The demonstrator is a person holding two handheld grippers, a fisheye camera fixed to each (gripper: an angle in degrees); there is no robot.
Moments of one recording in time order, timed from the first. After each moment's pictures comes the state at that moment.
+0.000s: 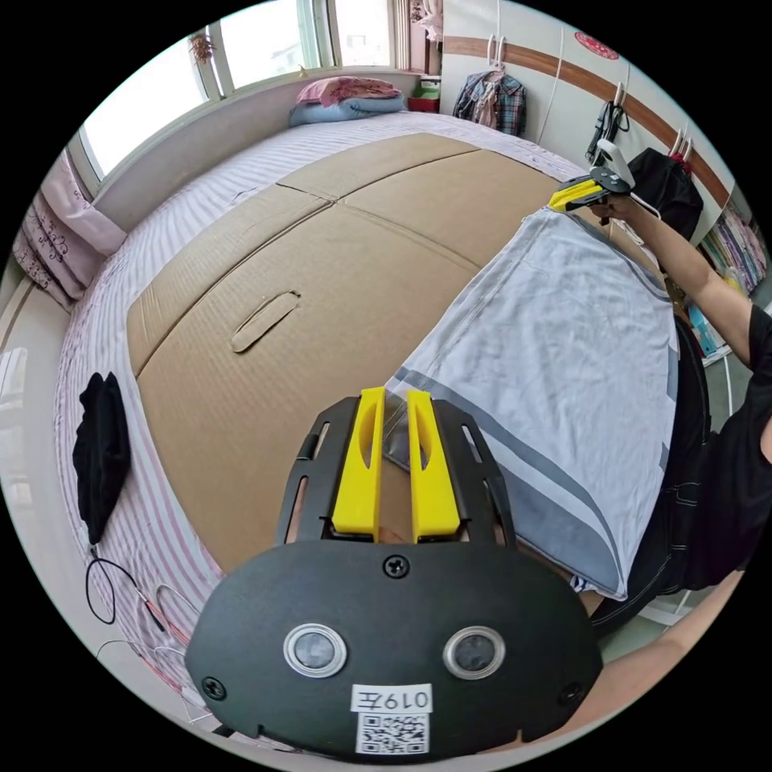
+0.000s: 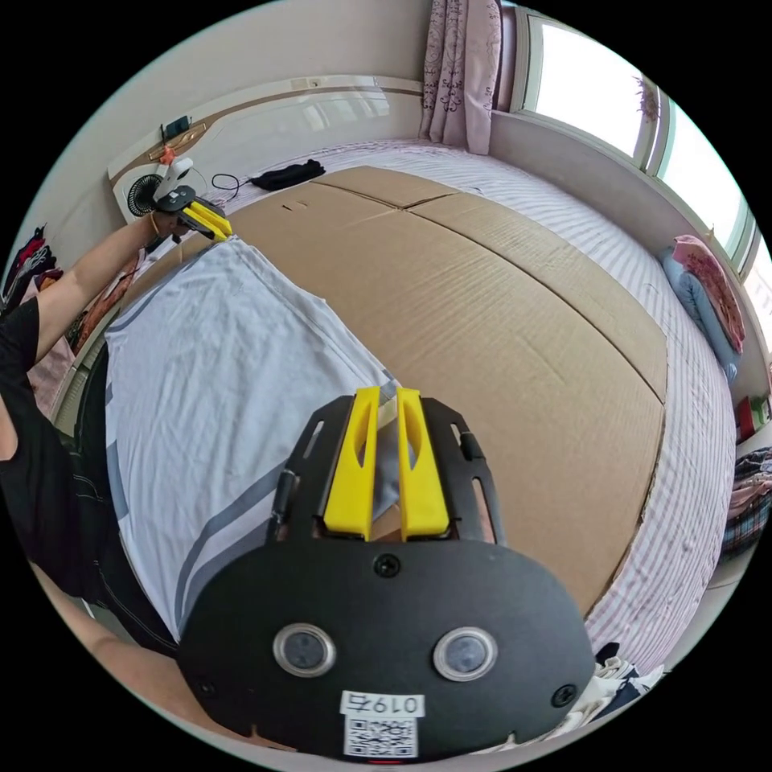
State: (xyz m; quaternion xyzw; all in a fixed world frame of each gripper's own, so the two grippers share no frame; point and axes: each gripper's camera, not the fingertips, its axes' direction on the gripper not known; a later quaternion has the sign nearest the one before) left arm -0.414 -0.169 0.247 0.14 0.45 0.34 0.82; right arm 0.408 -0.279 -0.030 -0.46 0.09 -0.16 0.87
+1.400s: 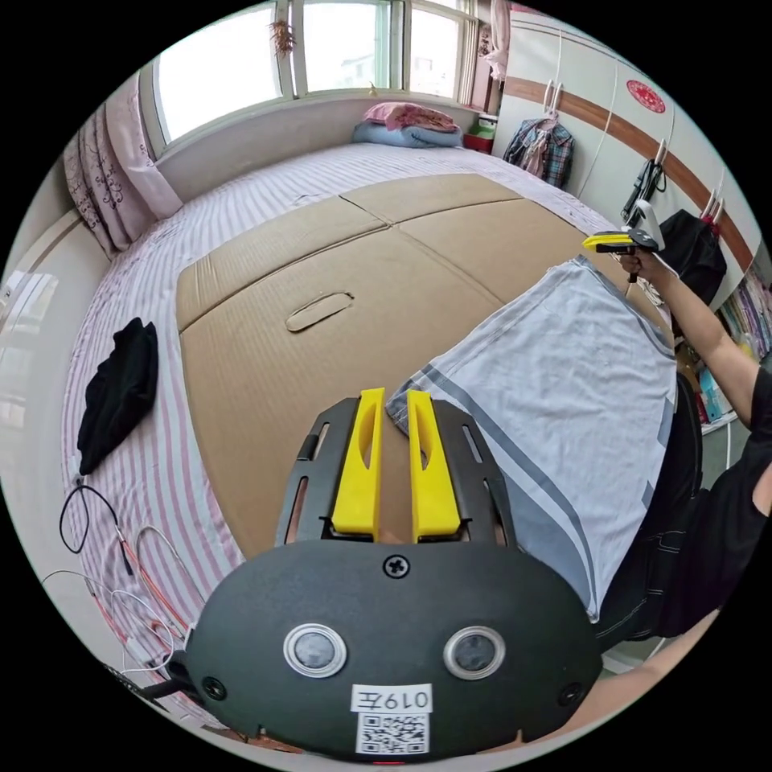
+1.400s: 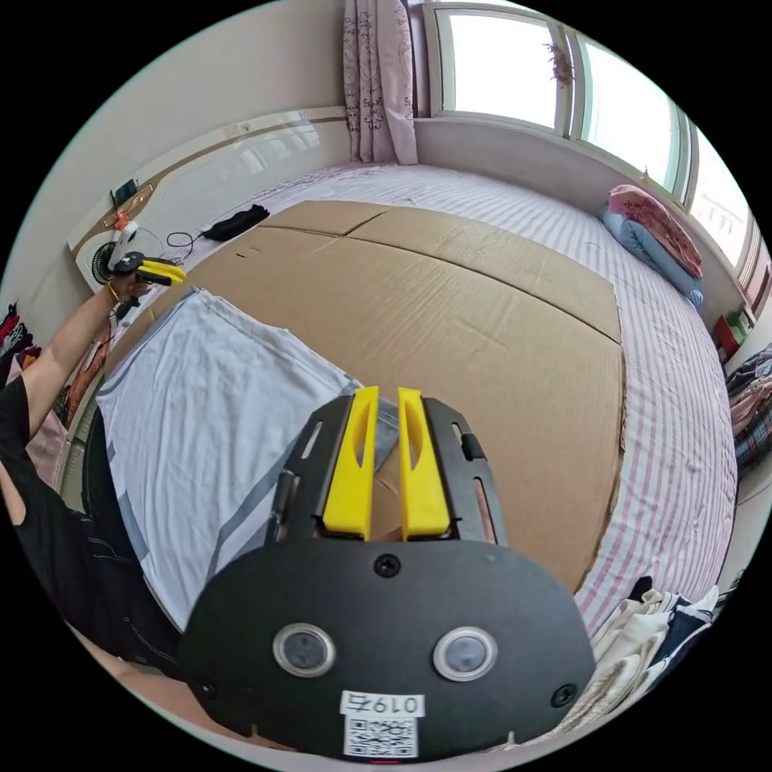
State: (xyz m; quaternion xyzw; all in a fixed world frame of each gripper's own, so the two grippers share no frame) left arm -0.457 -0.083 0.254 0.13 0.45 0.24 0.85; right arm 0.488 -0.203 -0.050 -0.42 0.17 -0.08 0.89
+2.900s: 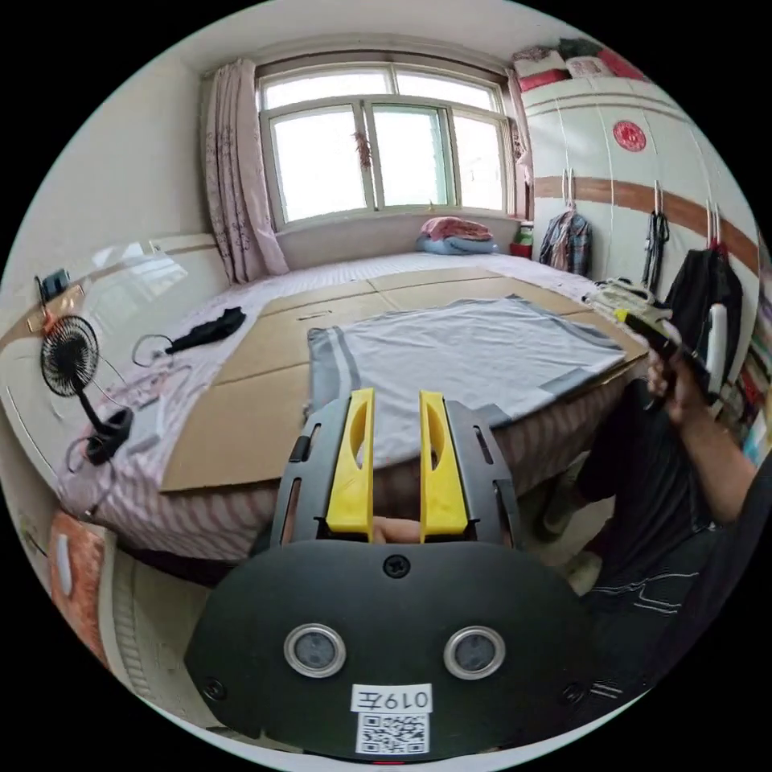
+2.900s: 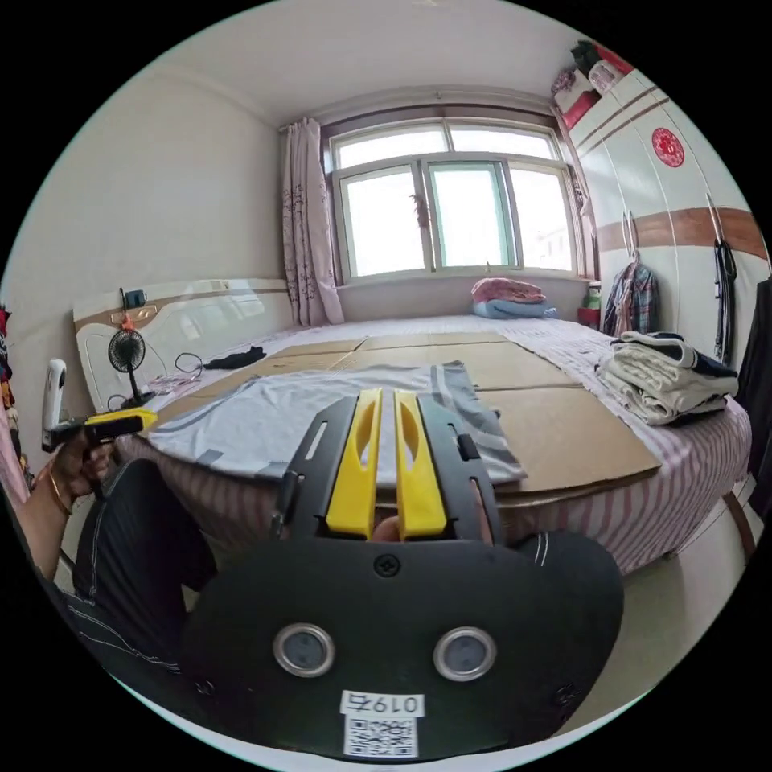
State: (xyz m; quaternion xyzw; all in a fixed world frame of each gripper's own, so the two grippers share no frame) left arm -0.473 0.469 0.120 0.30 0.47 -0.01 0.83; right arm 0.215 0.304 -0.207 -0.07 0.32 -0.06 0.94
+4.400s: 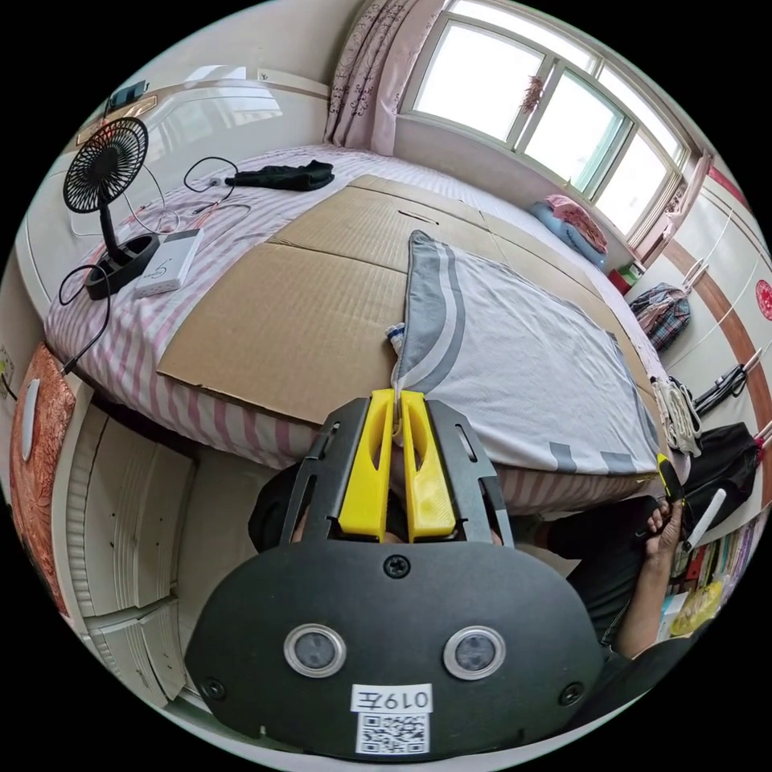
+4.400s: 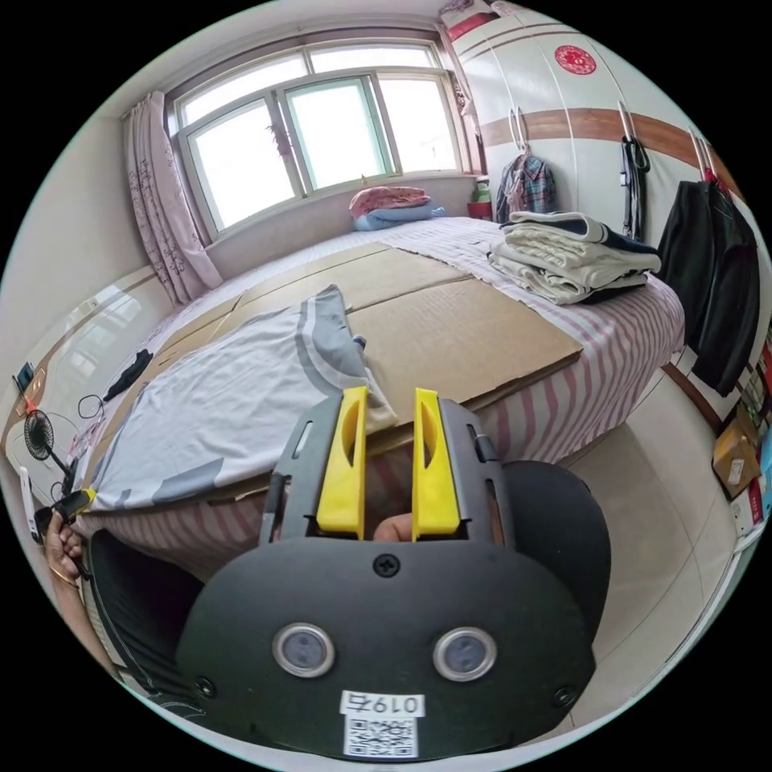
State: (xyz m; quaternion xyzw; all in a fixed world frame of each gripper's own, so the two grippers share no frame) left arm -0.491 0.445 0.194 0.05 0.43 -0.15 0.89; right arm 0.425 0.308 -0.233 -0.14 0.47 0.13 0.86
